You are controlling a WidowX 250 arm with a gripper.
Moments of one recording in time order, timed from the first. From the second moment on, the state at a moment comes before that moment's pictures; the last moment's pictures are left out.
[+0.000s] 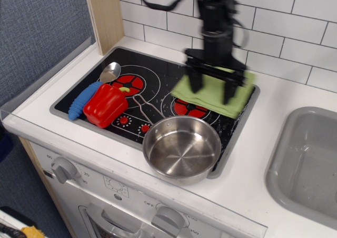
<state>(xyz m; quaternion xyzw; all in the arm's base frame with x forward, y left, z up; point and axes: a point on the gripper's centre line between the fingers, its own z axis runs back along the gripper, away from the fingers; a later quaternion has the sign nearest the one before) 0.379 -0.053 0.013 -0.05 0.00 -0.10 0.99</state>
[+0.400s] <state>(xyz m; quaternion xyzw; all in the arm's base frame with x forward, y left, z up) 0.376 -0.090 0.011 -0.01 0.02 -0.12 0.99</state>
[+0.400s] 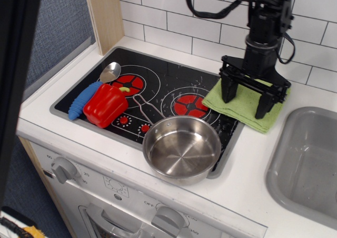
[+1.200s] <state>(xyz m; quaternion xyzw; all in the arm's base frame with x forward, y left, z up) 0.368 -0.068 0.064 0.05 -0.01 -0.08 1.00</state>
